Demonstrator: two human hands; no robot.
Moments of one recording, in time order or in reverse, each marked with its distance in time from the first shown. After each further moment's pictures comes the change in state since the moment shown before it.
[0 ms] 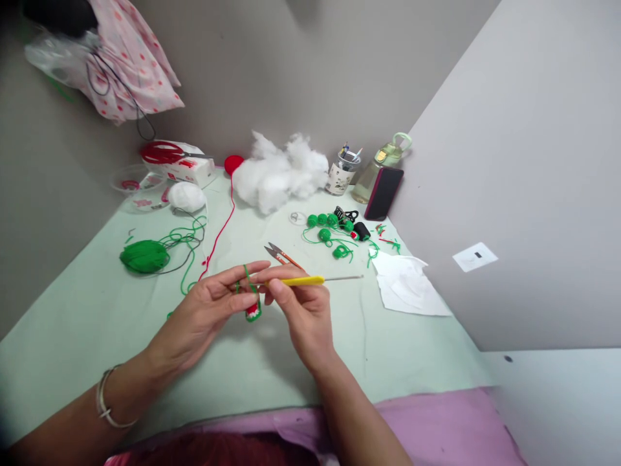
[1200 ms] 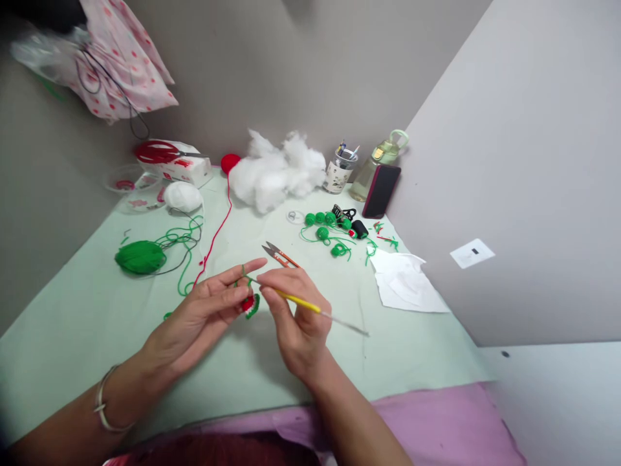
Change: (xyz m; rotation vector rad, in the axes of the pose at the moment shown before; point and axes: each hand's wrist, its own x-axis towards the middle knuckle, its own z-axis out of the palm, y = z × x) left_hand 0.001 -0.007 -0.002 -0.182 0.048 -0.115; right_hand -0.012 0.001 0.007 -0.465 0.085 -0.387
